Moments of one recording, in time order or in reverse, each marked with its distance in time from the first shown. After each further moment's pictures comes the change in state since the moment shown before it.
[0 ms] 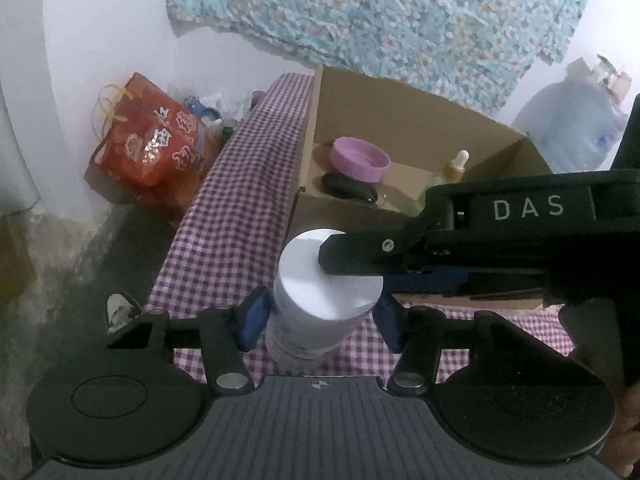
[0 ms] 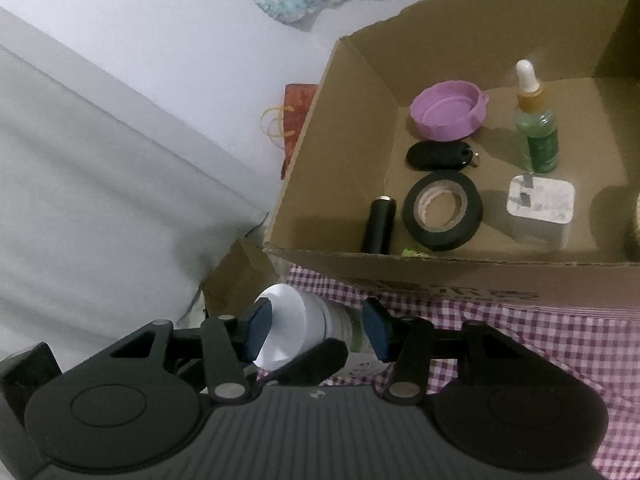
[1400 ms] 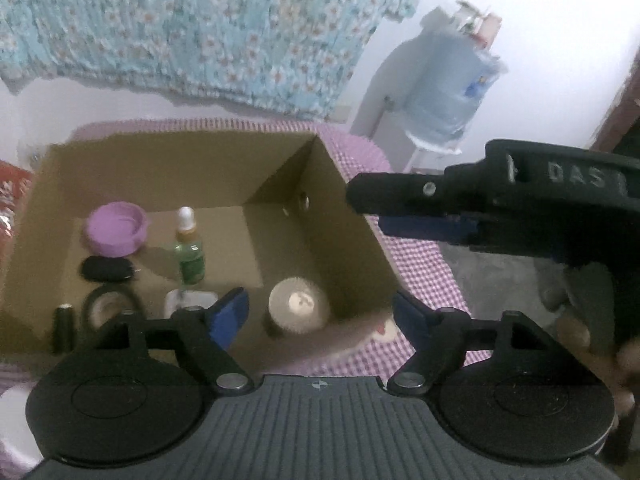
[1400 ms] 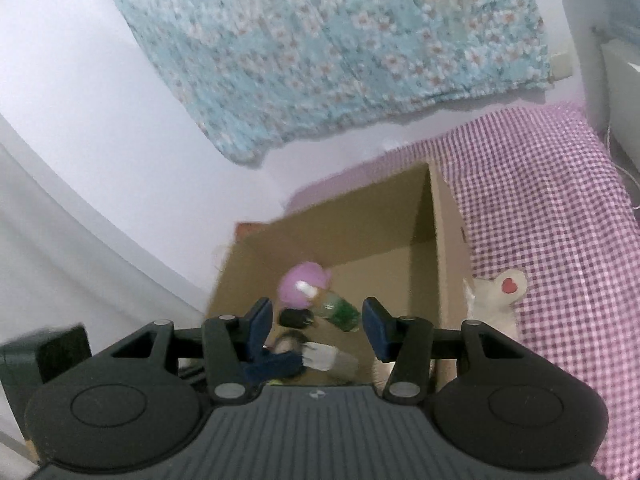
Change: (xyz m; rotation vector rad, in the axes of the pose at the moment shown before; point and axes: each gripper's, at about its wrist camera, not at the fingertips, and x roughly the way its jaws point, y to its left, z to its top) left arm 0.010 -0.158 0.044 0.252 0.034 -0.299; right arm -0.189 -0.099 0.030 0.030 -0.381 -0.064
